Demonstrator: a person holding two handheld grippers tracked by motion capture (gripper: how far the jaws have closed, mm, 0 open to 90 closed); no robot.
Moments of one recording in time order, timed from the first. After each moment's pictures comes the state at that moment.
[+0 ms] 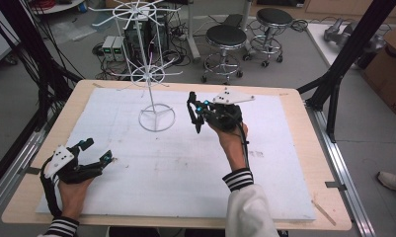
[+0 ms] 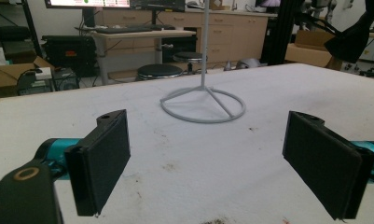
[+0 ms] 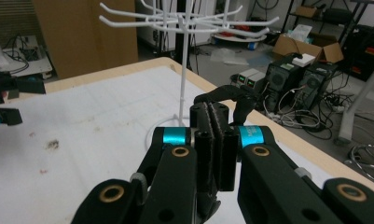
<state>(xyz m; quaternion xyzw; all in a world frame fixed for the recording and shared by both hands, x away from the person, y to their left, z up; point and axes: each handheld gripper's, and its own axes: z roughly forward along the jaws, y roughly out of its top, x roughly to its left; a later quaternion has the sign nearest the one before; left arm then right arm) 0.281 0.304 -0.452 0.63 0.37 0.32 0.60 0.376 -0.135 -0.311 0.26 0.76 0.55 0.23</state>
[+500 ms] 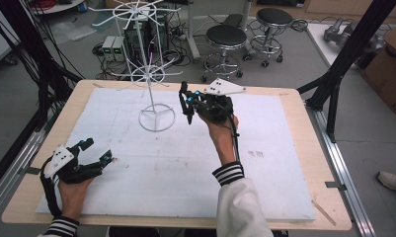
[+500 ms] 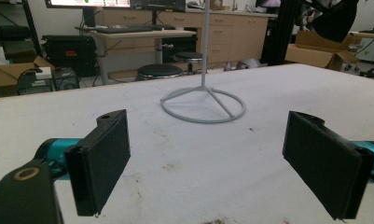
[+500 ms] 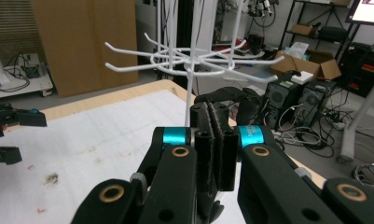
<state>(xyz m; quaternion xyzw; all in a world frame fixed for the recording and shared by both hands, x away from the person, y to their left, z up) 0.281 0.305 -0.452 0.63 0.37 0.32 0.60 0.383 -0.111 -0.293 0.26 0.74 0.57 0.24</state>
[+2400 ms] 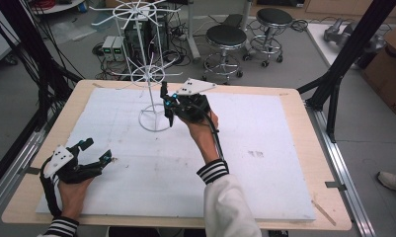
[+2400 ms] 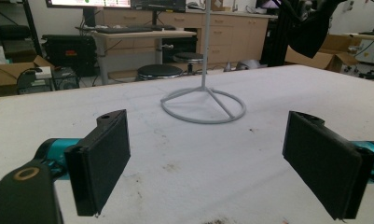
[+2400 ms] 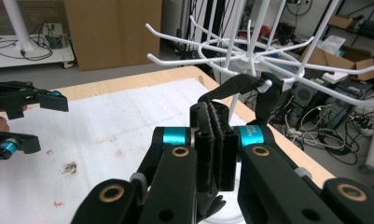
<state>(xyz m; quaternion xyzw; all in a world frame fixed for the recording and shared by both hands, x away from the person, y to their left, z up) 0.281 0.305 -0.452 0.63 0.37 0.32 0.60 0.392 -0.059 -0.298 0.21 0.79 0.54 0.21</state>
